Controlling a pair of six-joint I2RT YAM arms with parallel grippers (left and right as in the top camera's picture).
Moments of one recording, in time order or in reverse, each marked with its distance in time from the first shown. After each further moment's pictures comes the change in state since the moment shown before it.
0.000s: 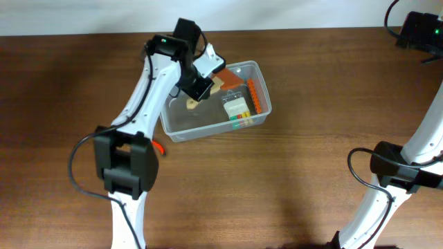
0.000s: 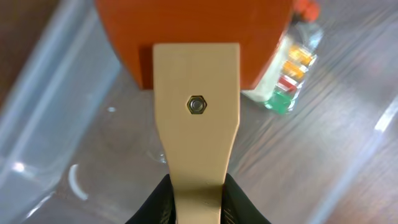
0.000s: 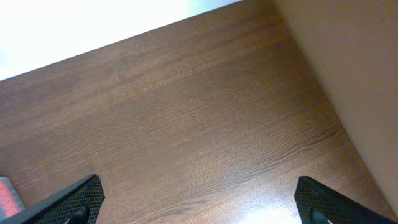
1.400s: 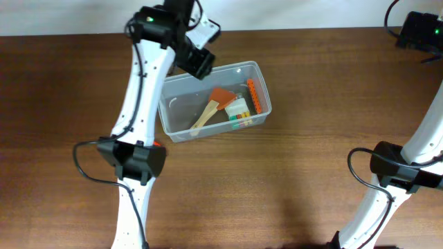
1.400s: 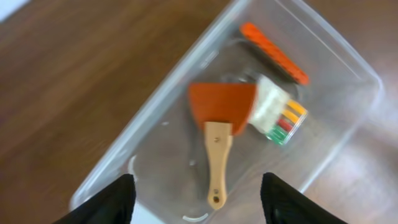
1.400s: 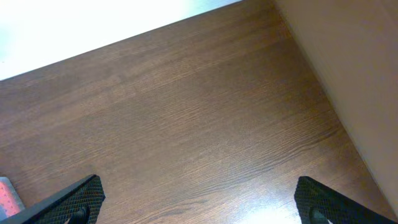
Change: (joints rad) left arm 0.019 0.190 0.705 -0.356 -0.071 -0.147; right arm 0.000 0.000 0.000 0.000 0.000 0.000
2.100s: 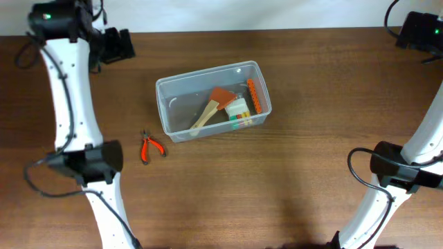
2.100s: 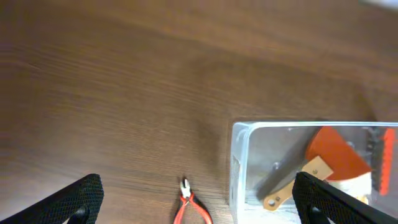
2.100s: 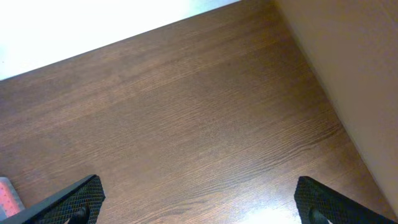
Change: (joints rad) left arm 0.365 -0.107 0.041 -0.096 -0.139 -0.483; right arm 0.000 0.000 0.000 0.000 0.000 0.000
